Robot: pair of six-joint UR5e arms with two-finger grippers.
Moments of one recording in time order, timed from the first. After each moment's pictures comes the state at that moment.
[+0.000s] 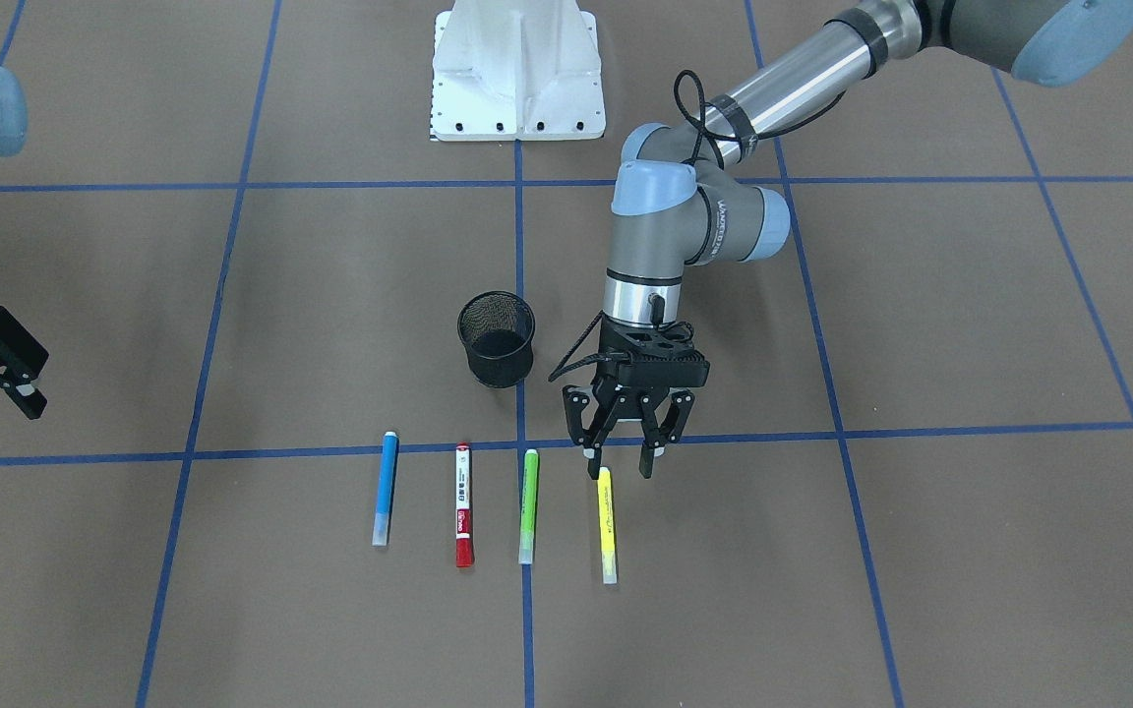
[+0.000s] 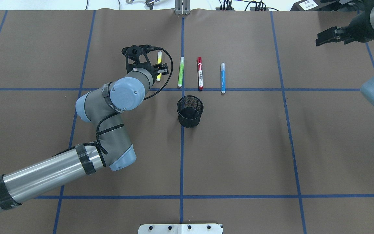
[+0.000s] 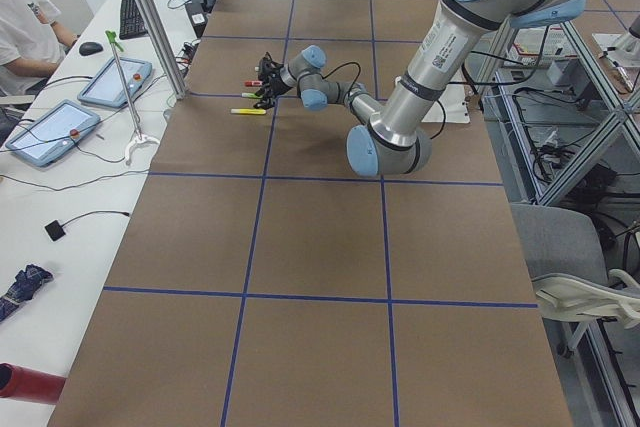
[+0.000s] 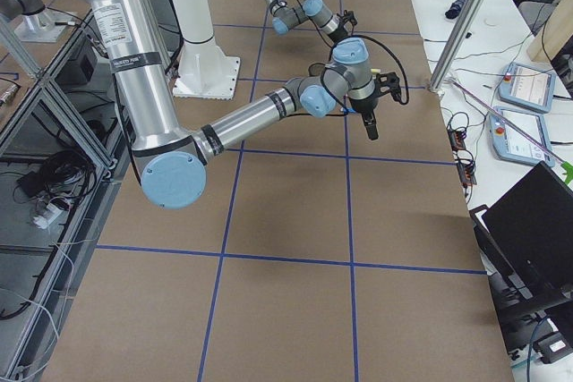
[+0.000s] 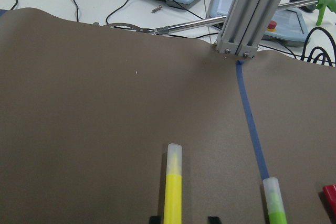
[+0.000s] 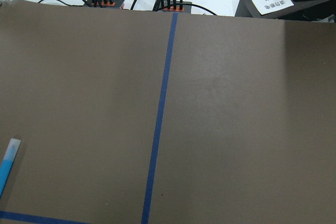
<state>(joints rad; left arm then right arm) -0.55 -2.32 -1.26 -2.26 -1.23 -1.28 1.14 -1.30 1.79 -1.26 2.06 0.70</state>
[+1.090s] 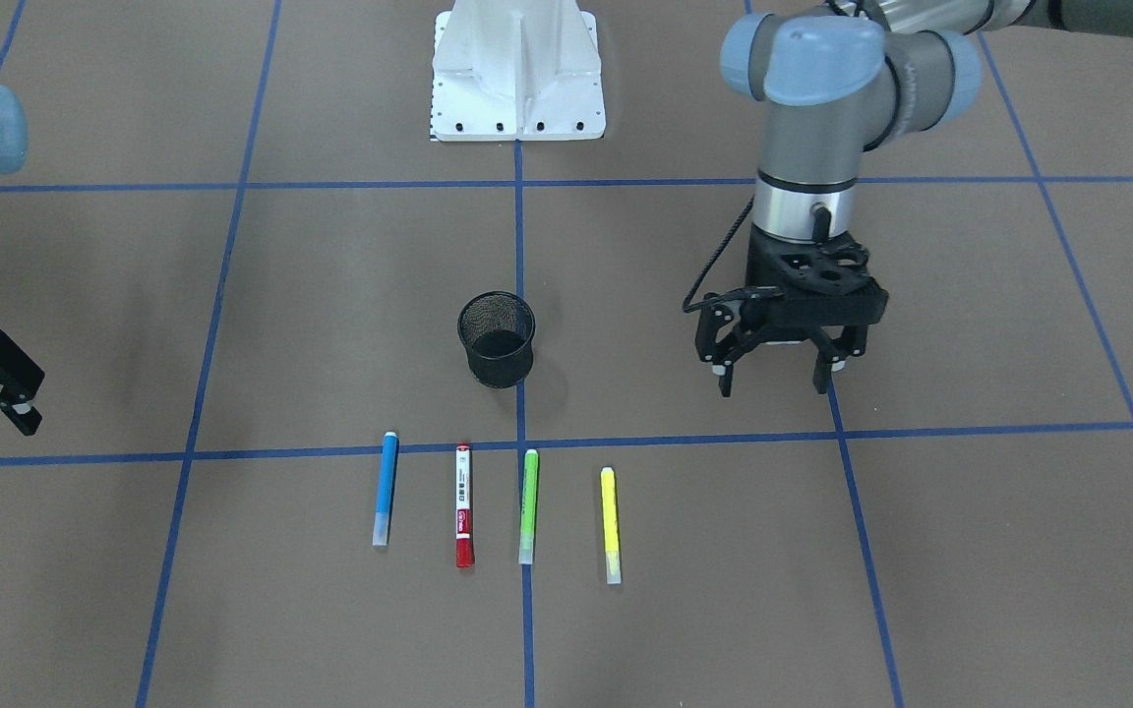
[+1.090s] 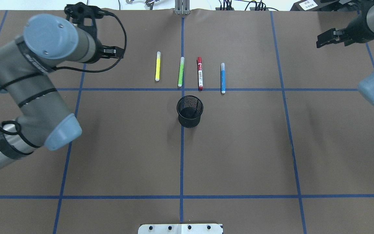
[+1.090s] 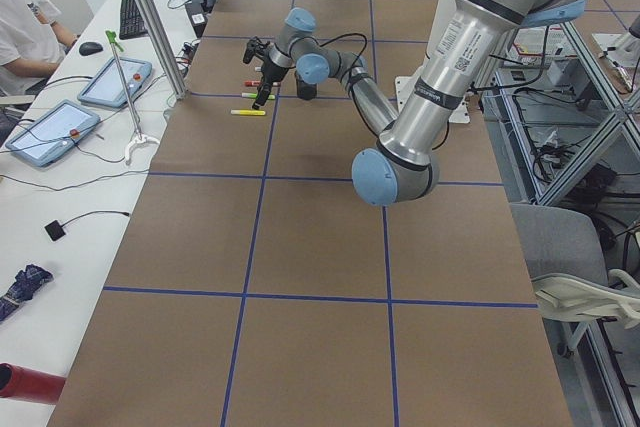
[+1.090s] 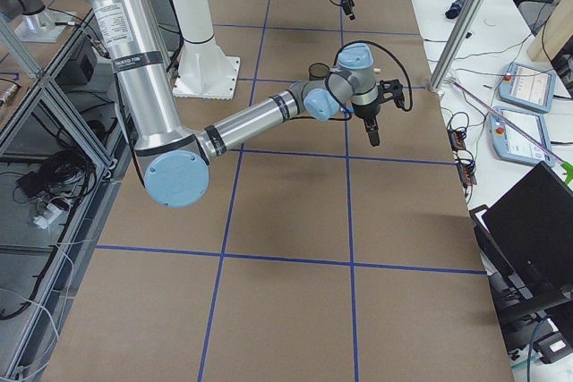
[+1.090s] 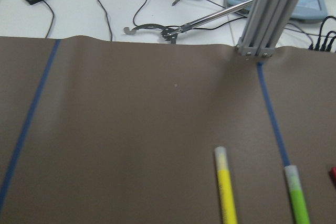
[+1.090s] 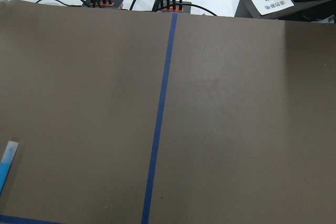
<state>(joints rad) -0.81 -2.11 -1.80 -1.64 -1.66 -0.96 1.14 -1.29 1.72 -1.28 2.06 0.68</state>
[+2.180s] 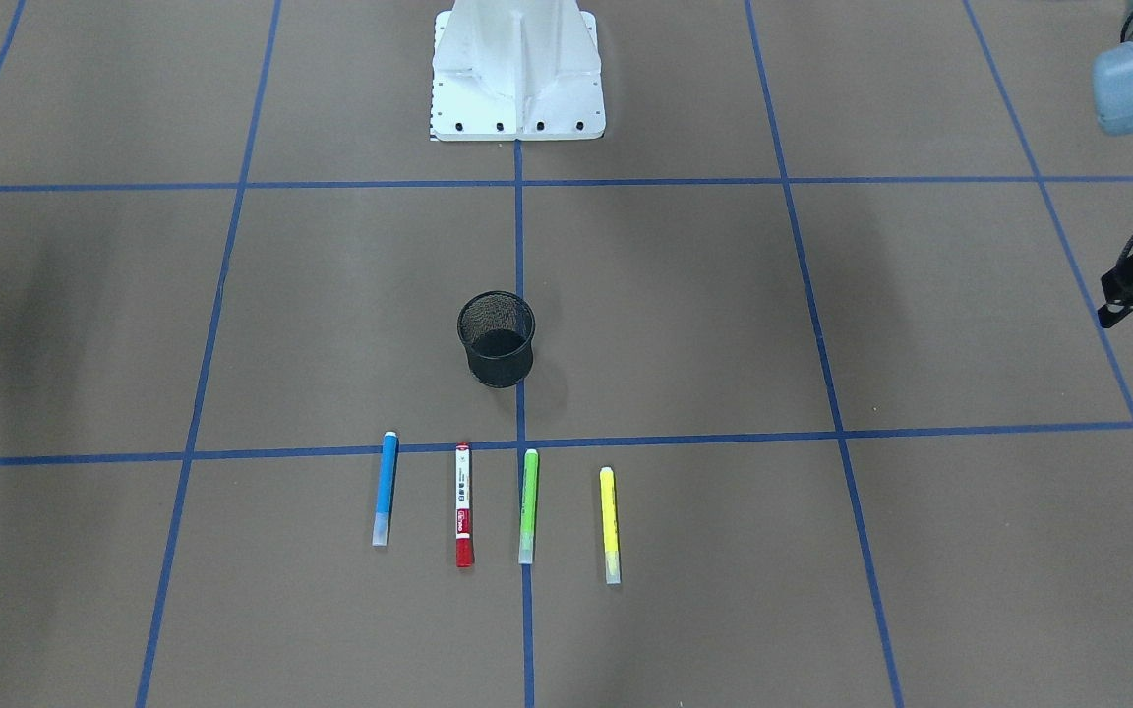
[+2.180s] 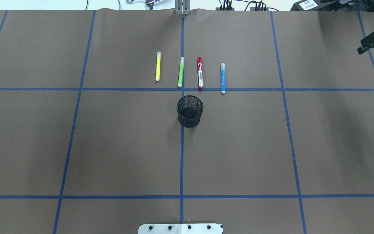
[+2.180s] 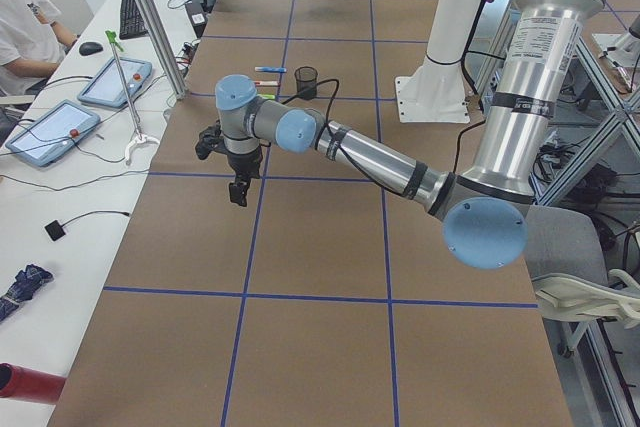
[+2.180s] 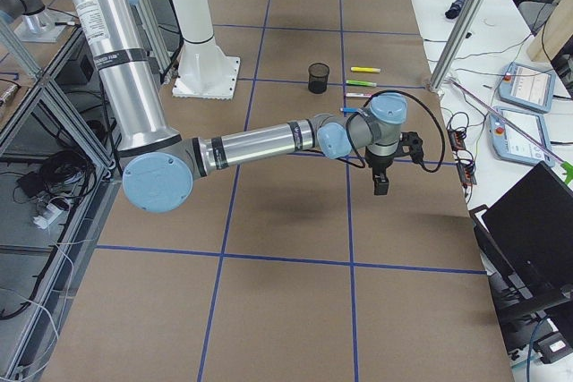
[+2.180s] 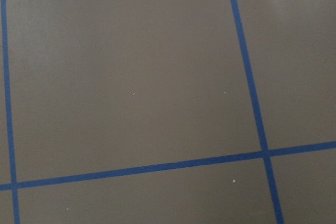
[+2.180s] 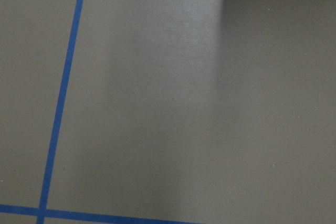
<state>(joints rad) -1.35 -1.77 -1.75 -1.49 -2.27 -0.18 1.35 -1.30 1.51 -1.43 2.30 0.29</state>
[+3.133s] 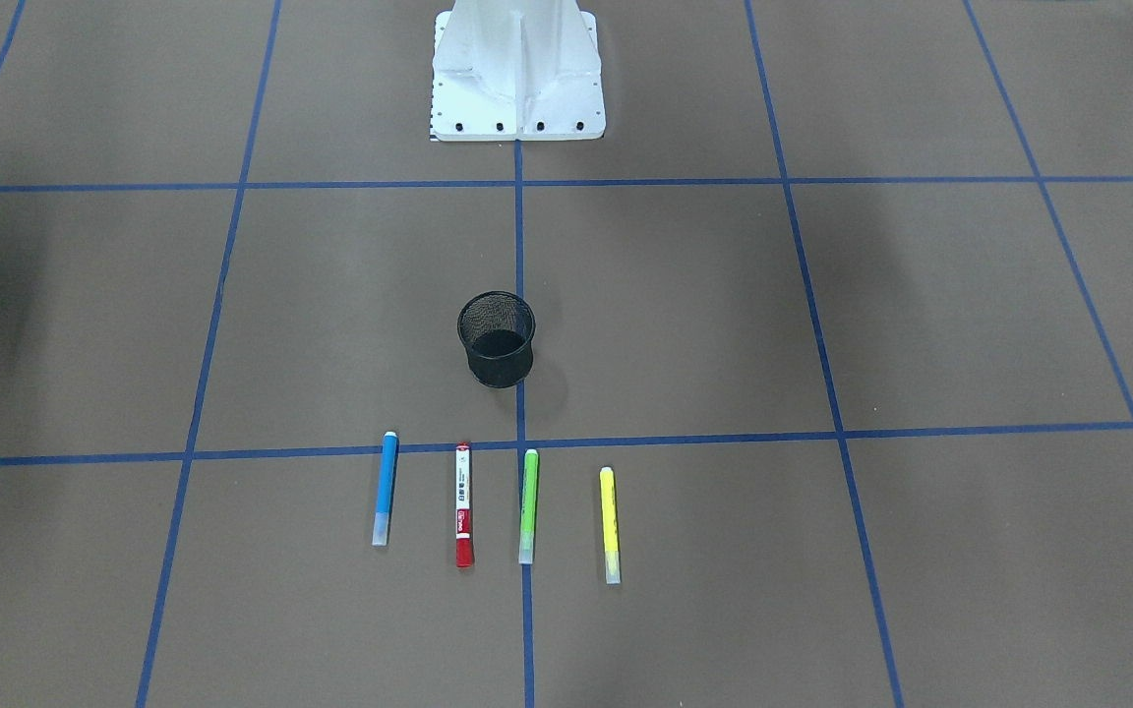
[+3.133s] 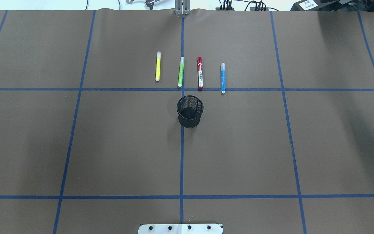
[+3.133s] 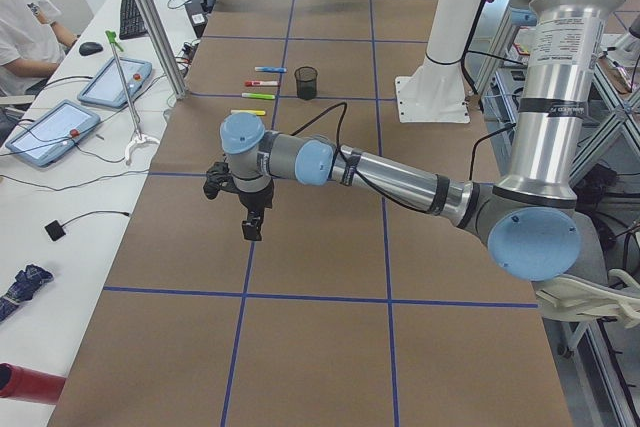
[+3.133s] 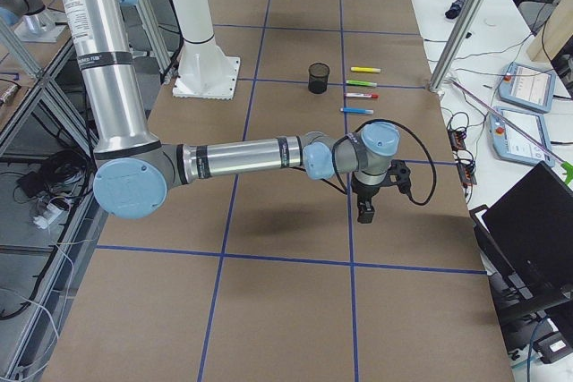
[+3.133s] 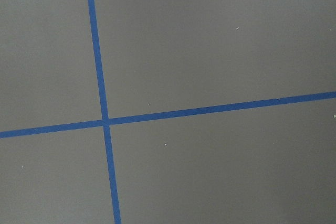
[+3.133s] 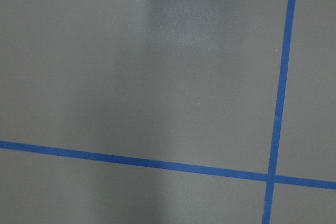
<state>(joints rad) -1.42 -1.66 -1.75 -1.49 -2.32 -0.09 1.38 -1.38 1.51 -1.47 2.31 0.19</state>
